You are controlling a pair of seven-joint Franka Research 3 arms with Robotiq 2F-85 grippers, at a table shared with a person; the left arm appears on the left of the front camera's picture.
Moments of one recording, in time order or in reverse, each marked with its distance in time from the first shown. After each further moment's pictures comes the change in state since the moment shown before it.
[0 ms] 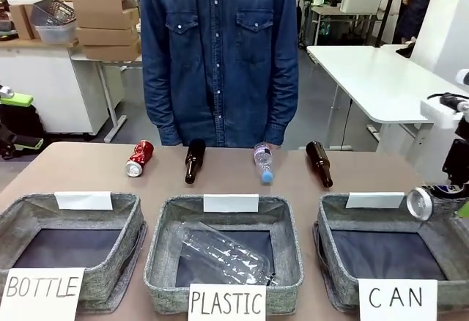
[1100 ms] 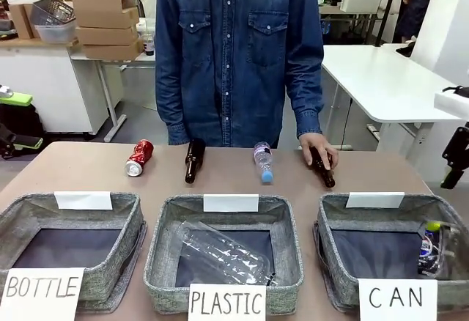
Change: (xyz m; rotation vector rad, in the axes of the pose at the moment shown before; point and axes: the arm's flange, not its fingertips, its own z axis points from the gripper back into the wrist) left arm 0.000 0.000 0.000 0.000 0.000 0.000; right arm -0.022 -0.019 0.009 0.031 -0.063 0.074
